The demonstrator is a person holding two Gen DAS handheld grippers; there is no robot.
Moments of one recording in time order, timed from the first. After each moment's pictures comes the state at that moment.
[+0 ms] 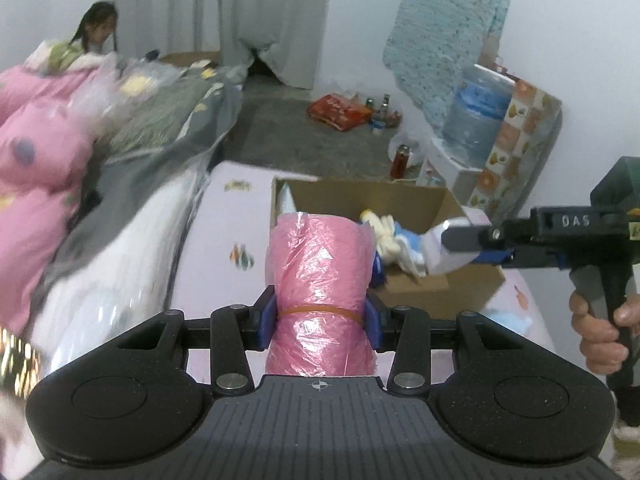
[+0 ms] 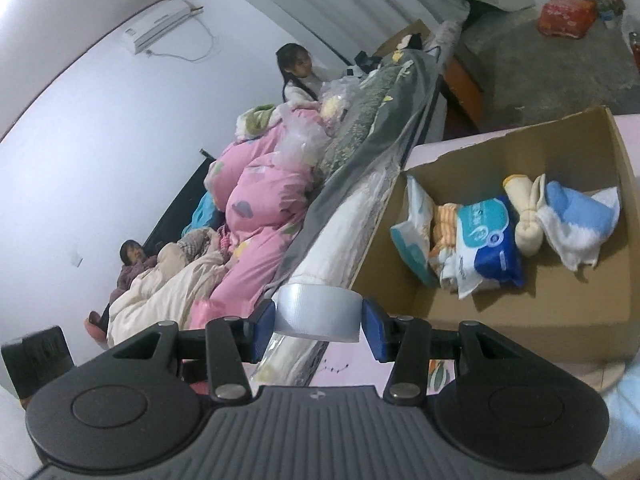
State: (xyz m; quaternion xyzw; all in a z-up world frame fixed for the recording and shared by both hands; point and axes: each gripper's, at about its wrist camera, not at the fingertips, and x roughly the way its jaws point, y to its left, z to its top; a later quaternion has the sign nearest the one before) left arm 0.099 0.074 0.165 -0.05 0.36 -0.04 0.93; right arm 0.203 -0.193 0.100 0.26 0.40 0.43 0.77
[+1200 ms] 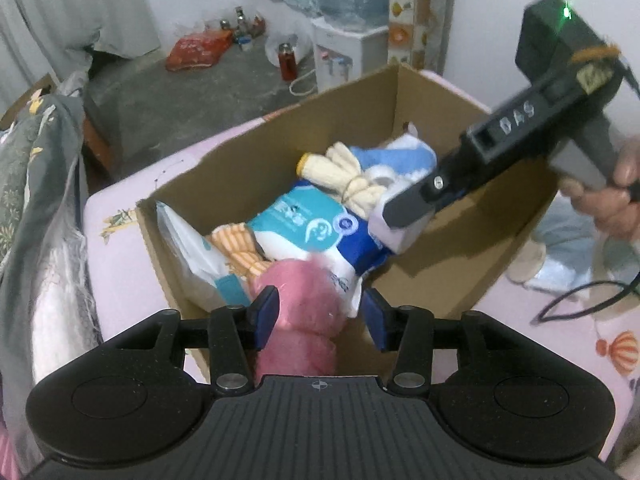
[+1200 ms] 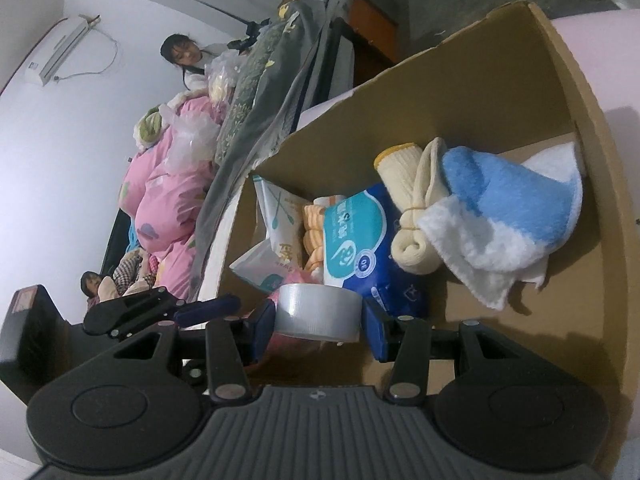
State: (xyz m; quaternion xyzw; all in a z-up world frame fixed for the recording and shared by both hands) left arm 0.249 0.036 0.078 0.17 0.45 -0.23 0.85; right arm 0.339 -0.201 -0.014 0.30 0.51 0.35 0.73
